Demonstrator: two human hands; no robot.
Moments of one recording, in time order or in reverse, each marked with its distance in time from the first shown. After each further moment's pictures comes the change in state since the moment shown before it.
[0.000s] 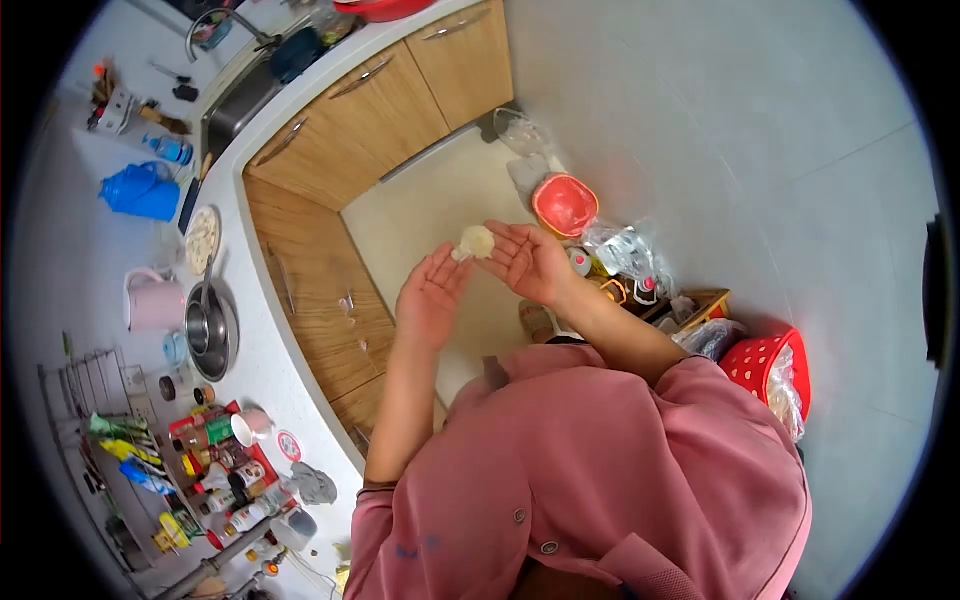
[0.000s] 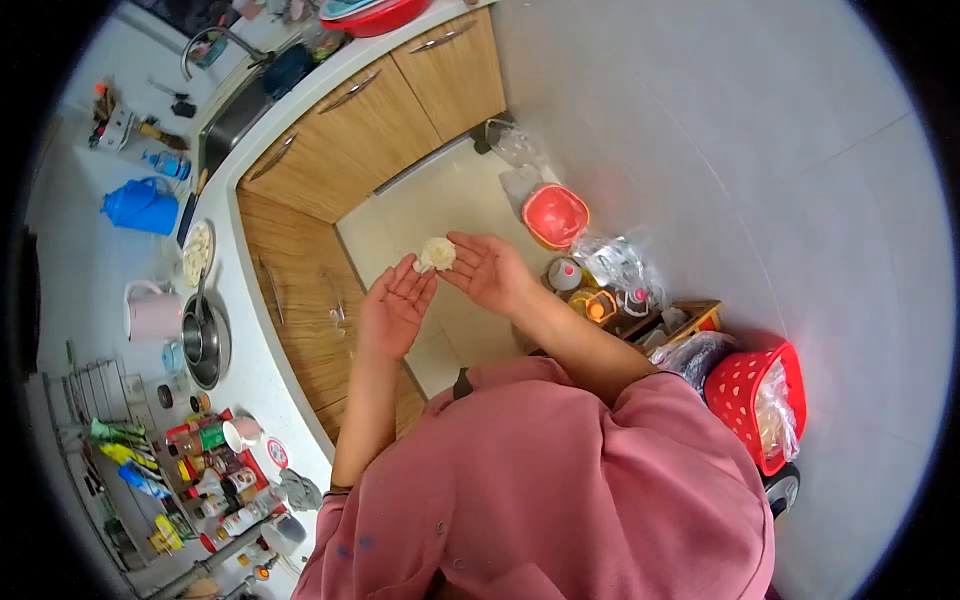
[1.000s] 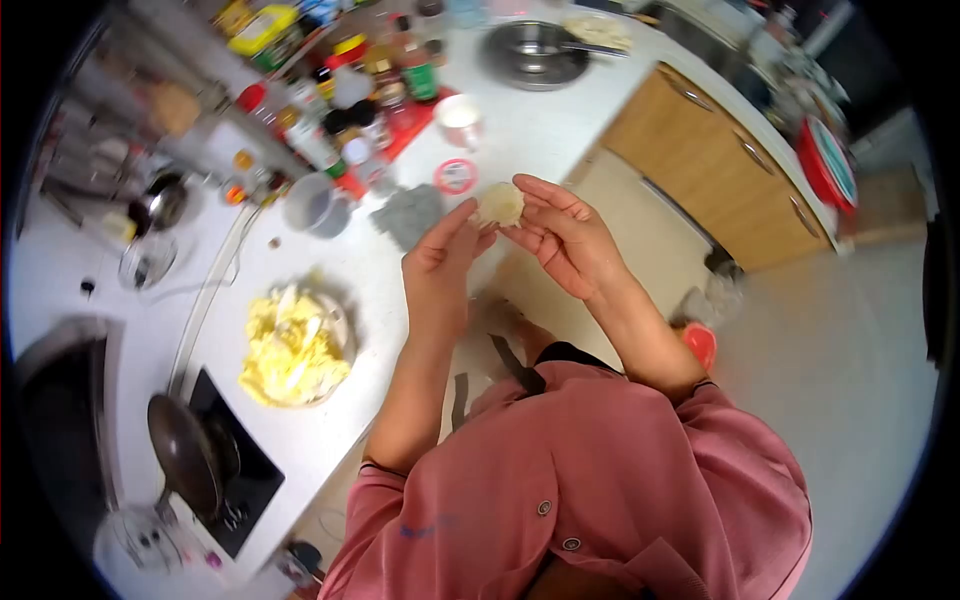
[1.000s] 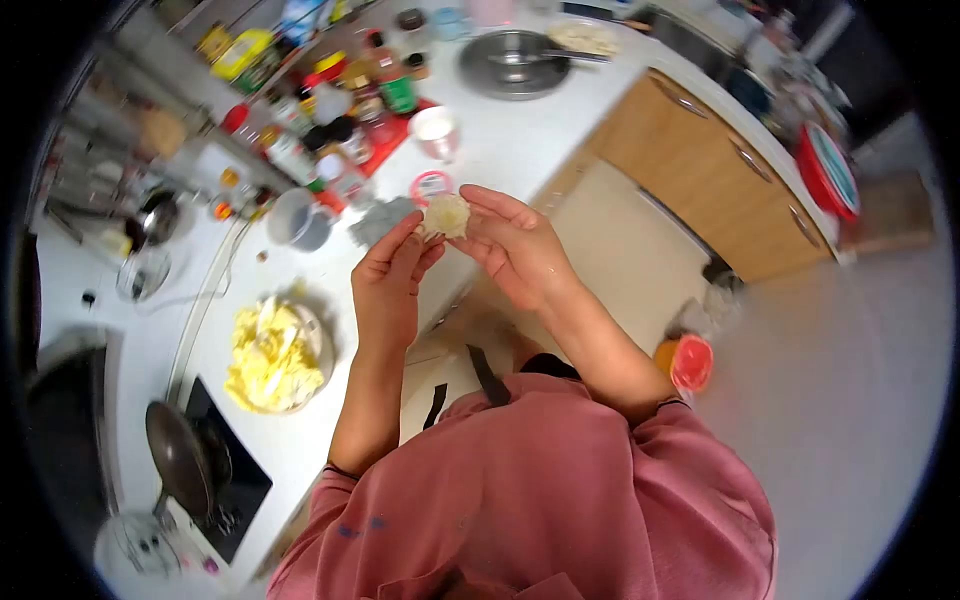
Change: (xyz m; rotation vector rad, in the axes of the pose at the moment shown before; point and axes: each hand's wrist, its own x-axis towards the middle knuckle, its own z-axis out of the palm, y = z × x) left_hand -0.395 0.045 -0.206 -0.015 0.762 1.090; right_hand -0.070 0.414 0.177 -0.759 -0.649 0.679
